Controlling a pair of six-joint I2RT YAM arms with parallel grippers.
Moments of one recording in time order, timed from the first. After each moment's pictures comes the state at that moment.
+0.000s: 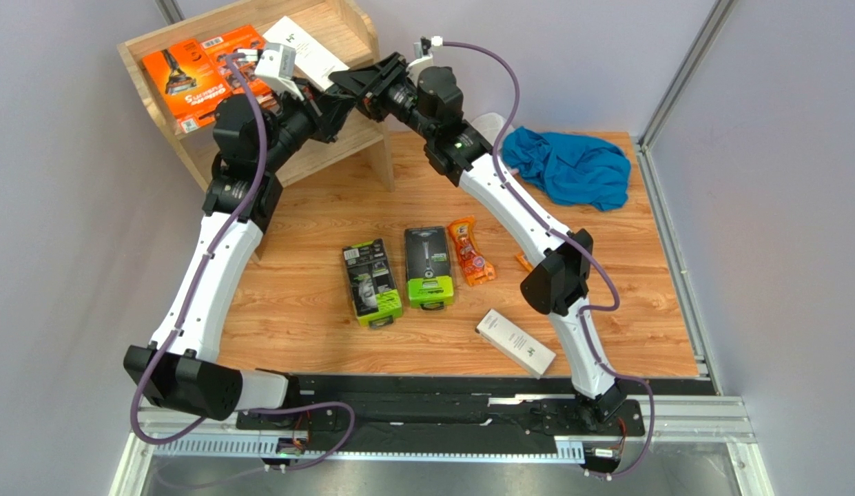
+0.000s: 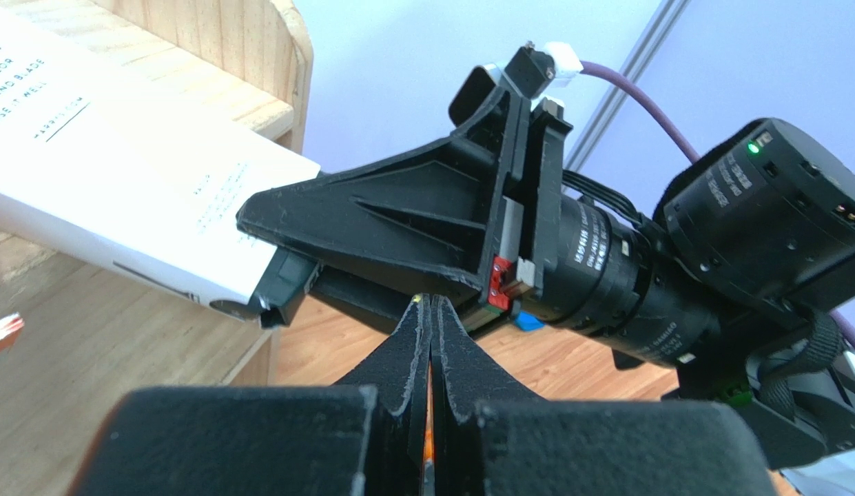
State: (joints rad) left arm -0.20 1.32 1.50 -0.05 0.38 -0.35; right arm 0.70 2.27 2.49 0.00 -0.18 1.34
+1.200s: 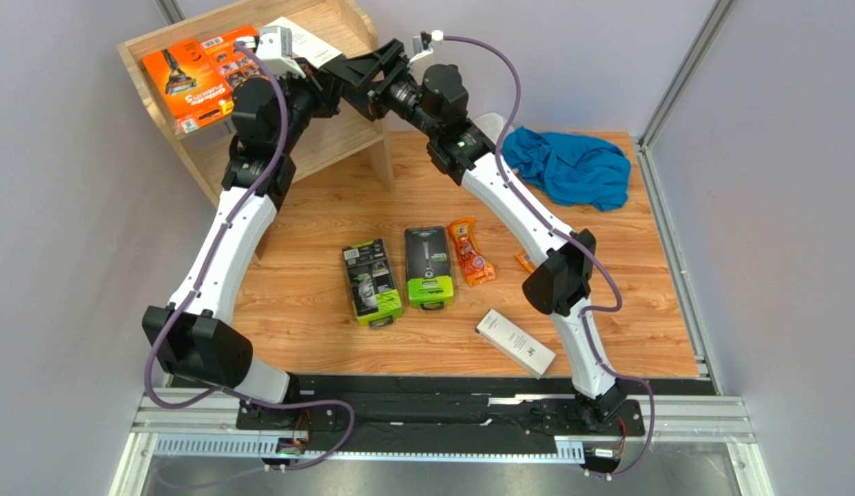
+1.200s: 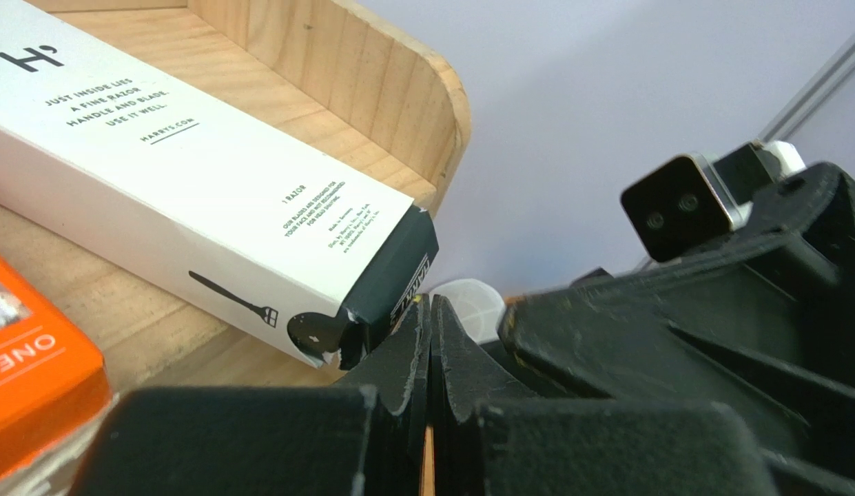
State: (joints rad) left arm -0.20 1.47 1.56 0.06 0.17 -0.37; right arm 0.70 2.27 2.49 0.05 -0.23 1.34
